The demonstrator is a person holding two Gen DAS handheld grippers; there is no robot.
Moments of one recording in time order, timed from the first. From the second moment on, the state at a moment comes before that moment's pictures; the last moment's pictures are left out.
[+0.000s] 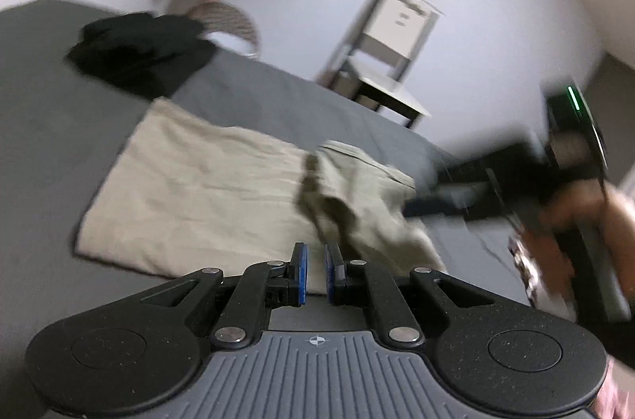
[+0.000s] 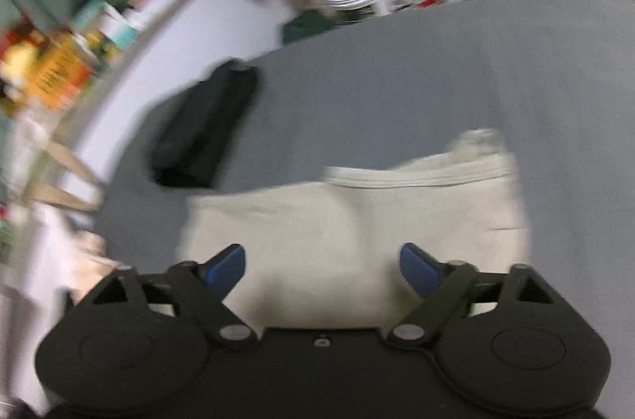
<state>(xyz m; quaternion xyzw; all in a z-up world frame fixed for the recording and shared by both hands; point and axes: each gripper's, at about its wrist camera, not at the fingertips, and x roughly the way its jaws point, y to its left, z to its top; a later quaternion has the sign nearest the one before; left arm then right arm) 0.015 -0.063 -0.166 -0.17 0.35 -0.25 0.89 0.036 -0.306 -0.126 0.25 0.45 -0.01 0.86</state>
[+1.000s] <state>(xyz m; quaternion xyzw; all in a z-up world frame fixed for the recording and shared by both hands) 0.007 -0.138 -0.177 -0.07 0.23 -0.35 0.91 0.120 -0.281 -0.169 0.15 0.50 0.01 0.85</state>
